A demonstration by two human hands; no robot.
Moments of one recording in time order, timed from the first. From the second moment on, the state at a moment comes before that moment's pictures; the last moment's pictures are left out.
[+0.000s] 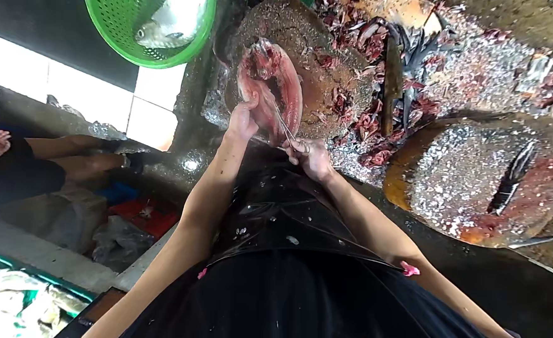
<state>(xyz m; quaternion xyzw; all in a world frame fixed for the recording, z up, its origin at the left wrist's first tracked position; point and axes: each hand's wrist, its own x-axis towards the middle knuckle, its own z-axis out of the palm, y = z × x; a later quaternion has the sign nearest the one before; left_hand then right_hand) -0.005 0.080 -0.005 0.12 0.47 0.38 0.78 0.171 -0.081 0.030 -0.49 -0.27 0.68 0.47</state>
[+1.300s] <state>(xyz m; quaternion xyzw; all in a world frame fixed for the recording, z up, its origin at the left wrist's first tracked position) 0.010 0.088 0.020 0.55 0.68 0.33 0.36 0.166 -0.051 0.073 -0.75 -0.63 0.20 -0.05</state>
